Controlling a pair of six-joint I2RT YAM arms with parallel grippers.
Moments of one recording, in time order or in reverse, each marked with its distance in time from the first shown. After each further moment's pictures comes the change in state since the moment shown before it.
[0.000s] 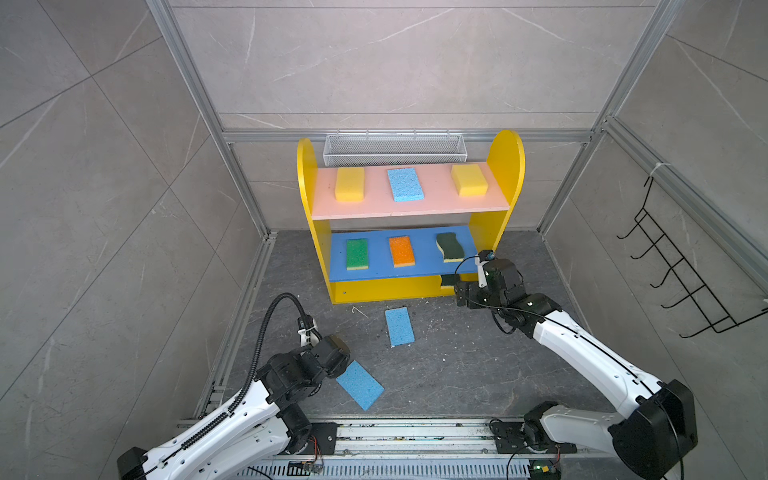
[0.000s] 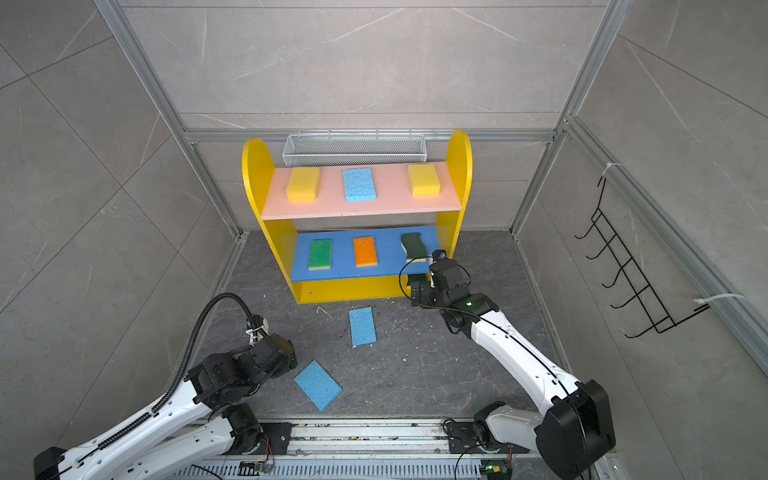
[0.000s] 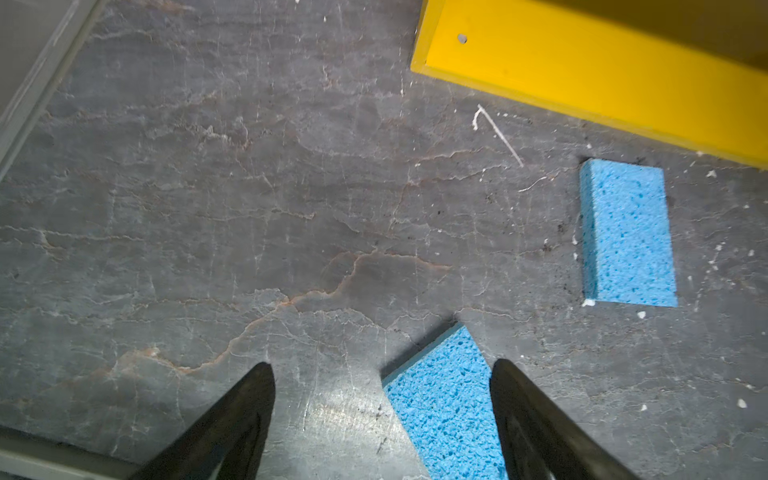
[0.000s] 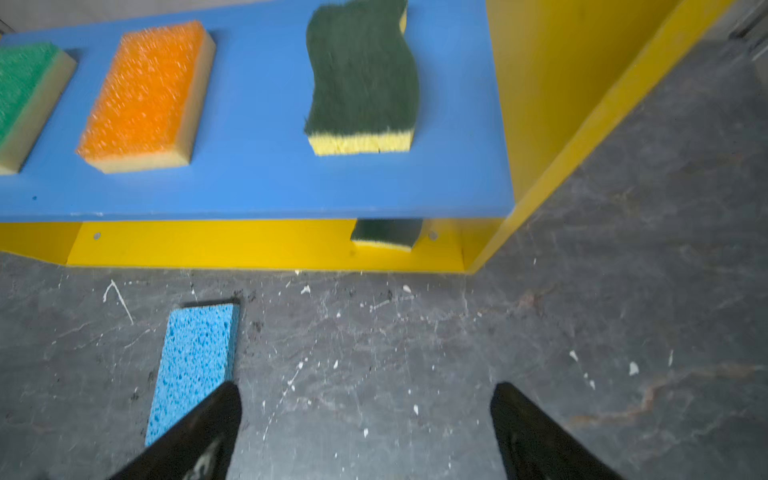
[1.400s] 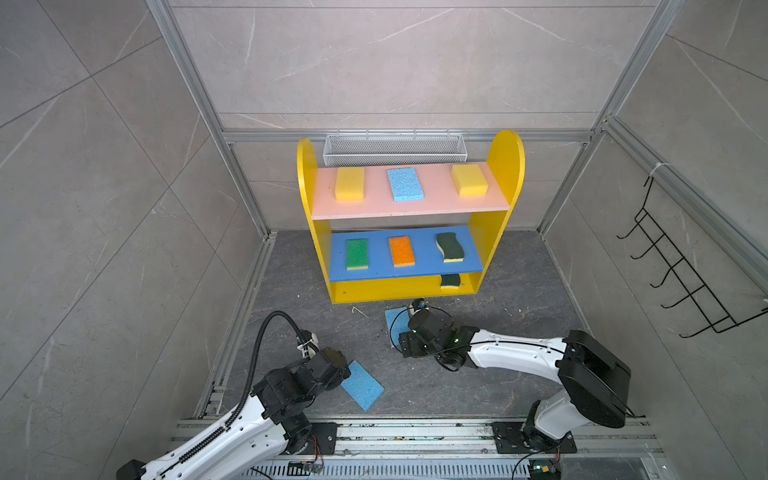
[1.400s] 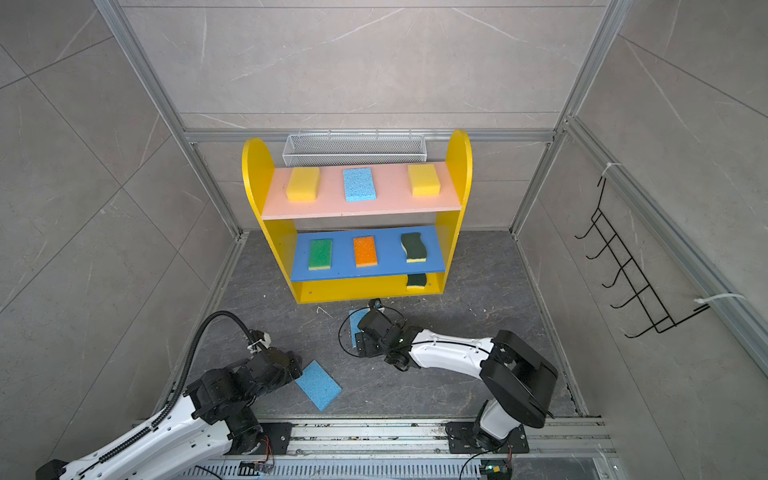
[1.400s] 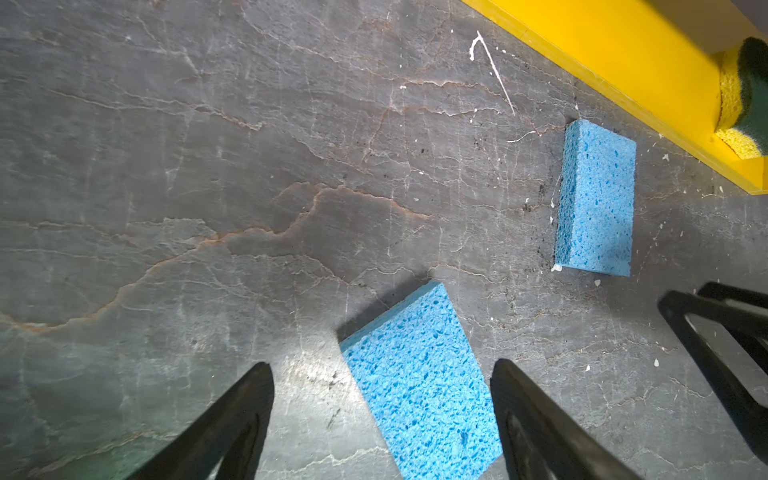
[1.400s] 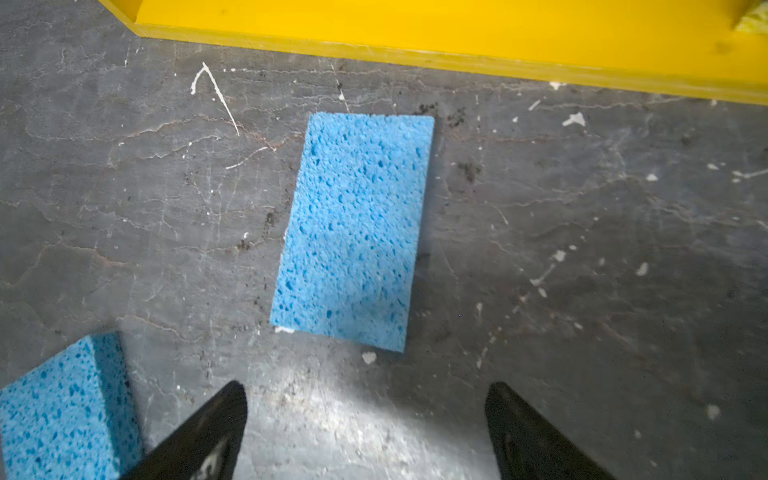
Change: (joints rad) left arm -0.013 -0.154 -0.151 0.097 0.133 -0.138; right arm 0.522 0.409 -0.050 0.275 0.105 0.272
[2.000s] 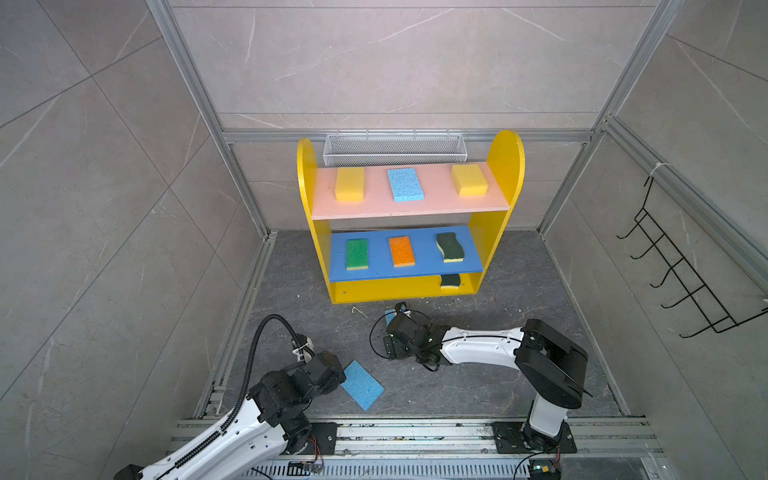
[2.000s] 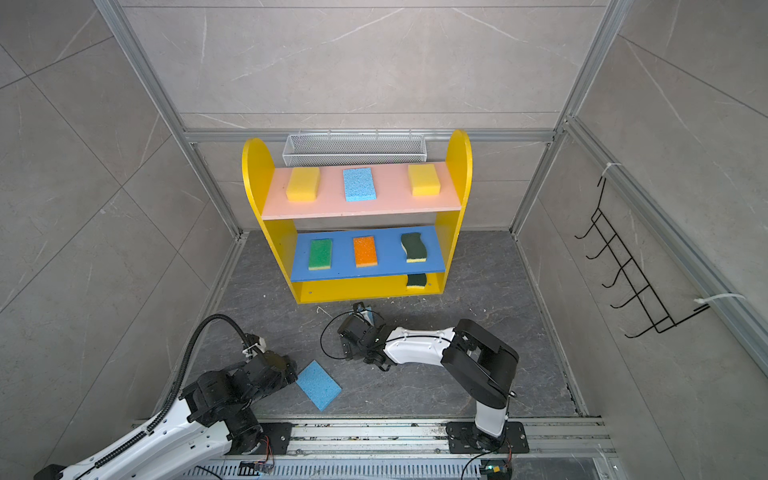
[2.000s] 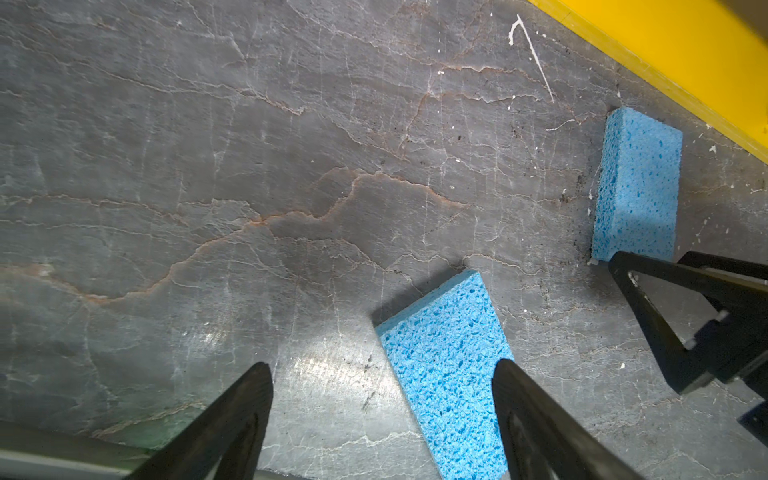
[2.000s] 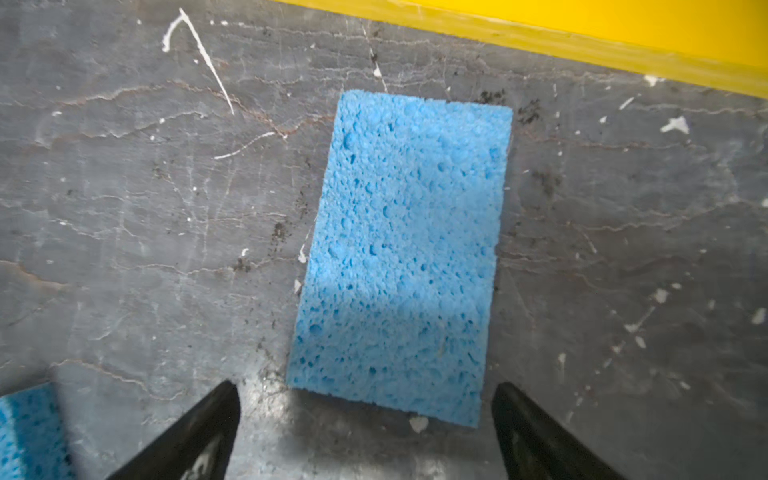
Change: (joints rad) left arm 0.000 -0.025 0.000 -0.082 -0.001 -0.013; right arm 0.055 0.192 0.137 -0.041 0.075 0.011
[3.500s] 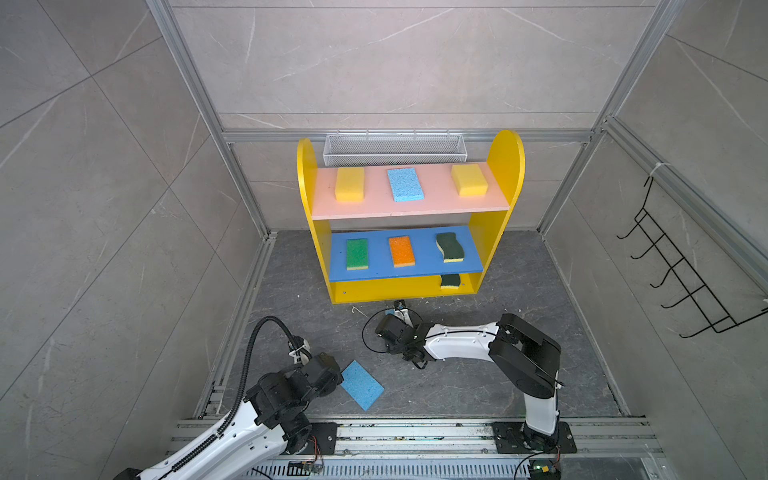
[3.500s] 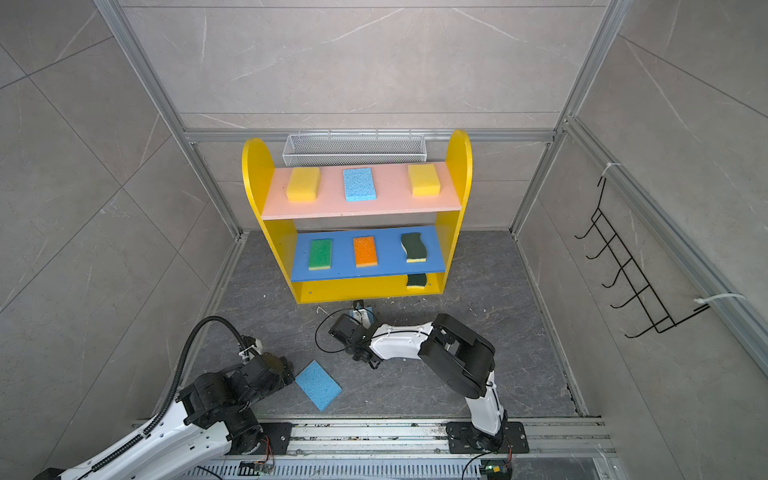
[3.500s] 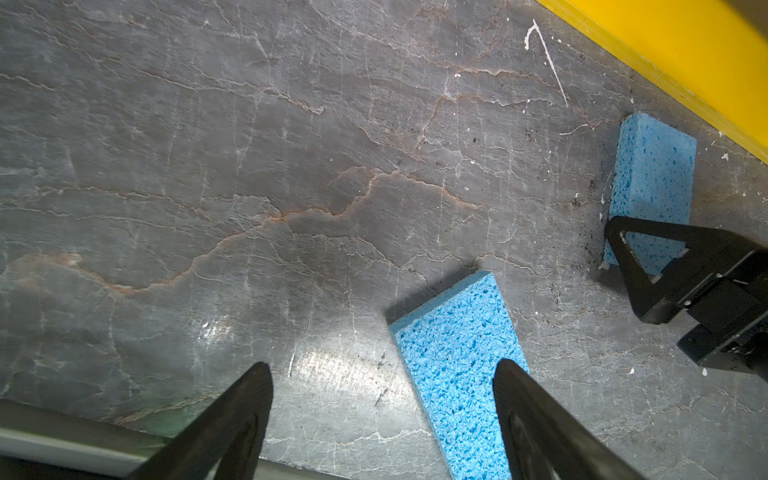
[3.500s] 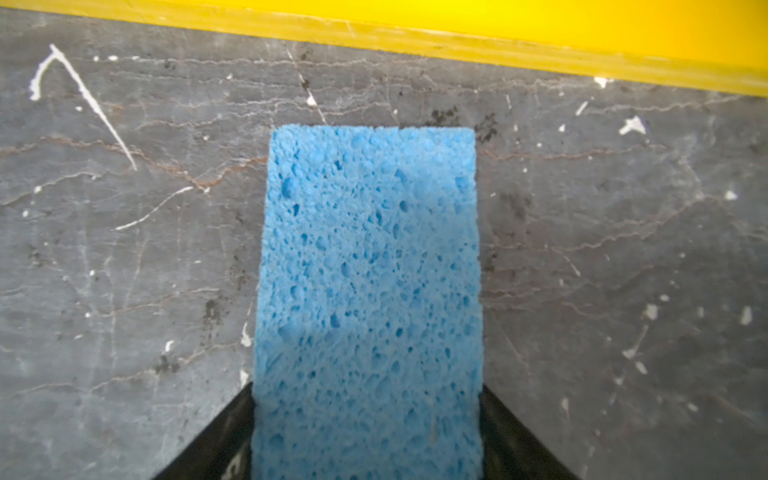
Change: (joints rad) left arm 0.000 -0.031 0.000 -0.039 -0.013 -0.022; right arm 0.005 0.147 0.113 -0.048 0.146 0.124
